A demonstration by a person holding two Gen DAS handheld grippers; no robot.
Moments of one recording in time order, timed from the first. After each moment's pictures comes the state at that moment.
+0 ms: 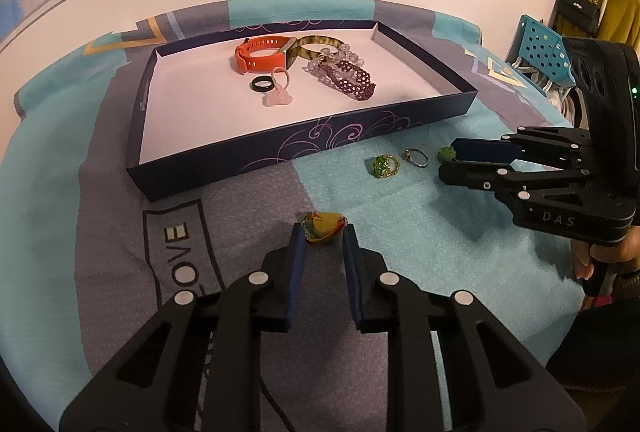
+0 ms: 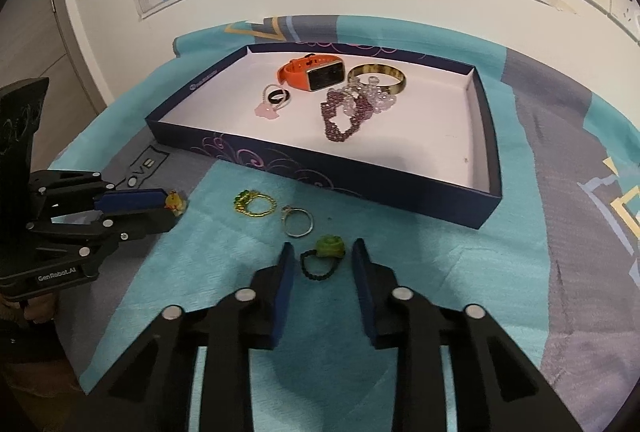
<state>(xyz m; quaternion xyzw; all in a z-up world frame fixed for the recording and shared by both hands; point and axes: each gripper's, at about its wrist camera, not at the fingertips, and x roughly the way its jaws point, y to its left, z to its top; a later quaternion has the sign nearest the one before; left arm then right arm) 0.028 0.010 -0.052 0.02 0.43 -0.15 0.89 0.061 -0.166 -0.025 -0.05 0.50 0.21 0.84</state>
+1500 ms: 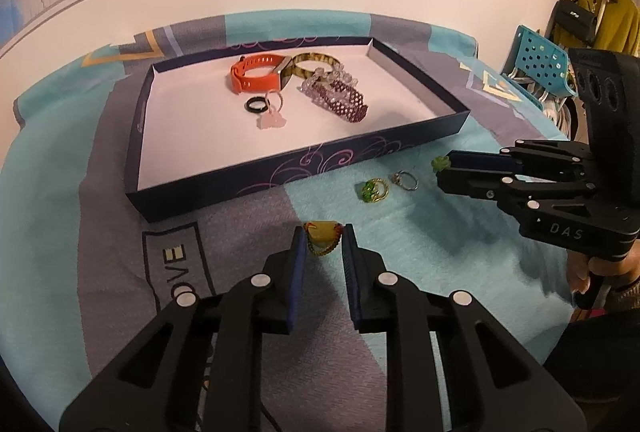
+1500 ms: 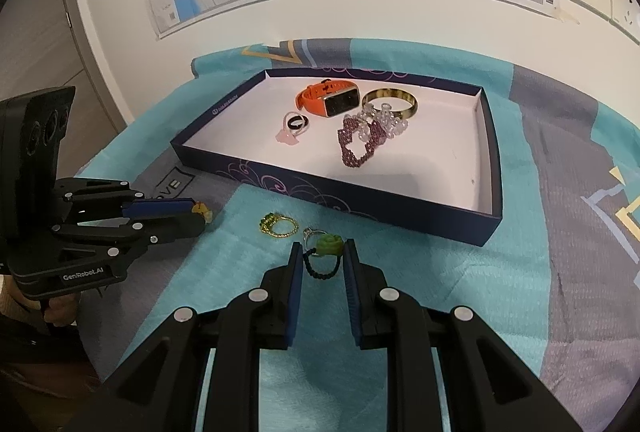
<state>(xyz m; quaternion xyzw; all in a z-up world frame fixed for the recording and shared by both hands) 0.031 0.005 -0.040 0.01 0.41 -0.15 0.90 0.055 -0.168 -0.009 -0.02 0.47 0.24 0.85</state>
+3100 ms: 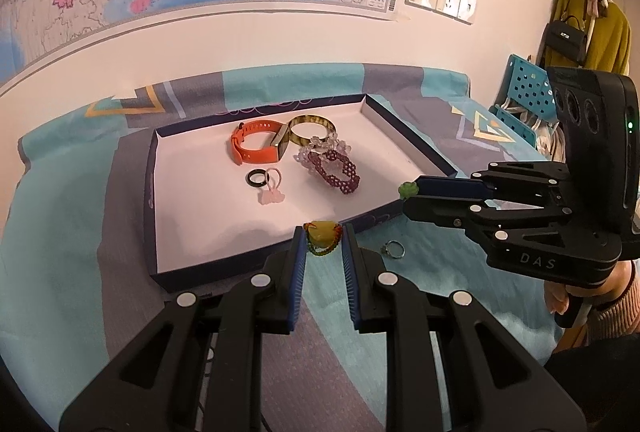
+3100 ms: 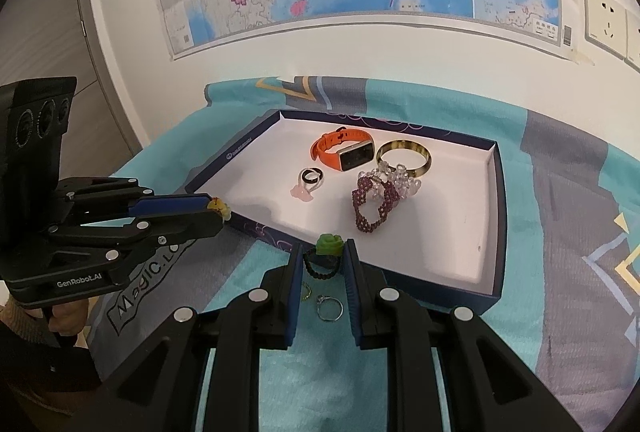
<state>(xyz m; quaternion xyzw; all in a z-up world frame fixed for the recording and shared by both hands) 0.046 0.006 0.002 0.01 0.36 -0.16 0.92 0.079 -0.155 0.016 -0.02 0.44 0.26 0.86</state>
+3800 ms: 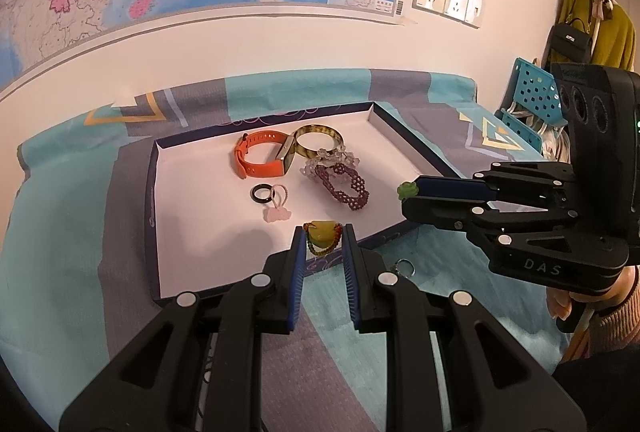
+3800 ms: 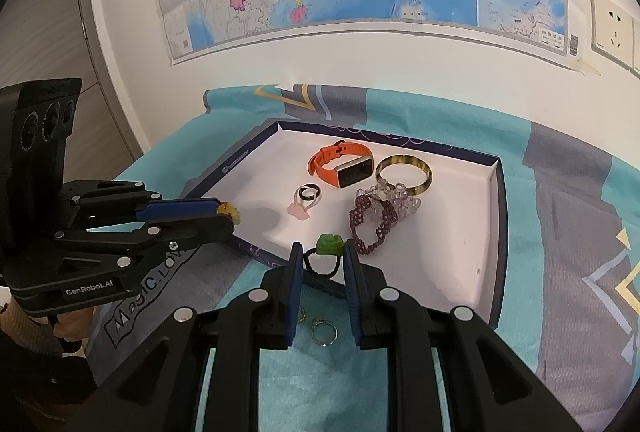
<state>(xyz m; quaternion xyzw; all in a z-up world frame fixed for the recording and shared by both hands) 0.064 0.004 0.005 0.01 0.35 -0.15 0.92 0.091 -0.150 0.019 -0.02 0.43 0.27 0.86</state>
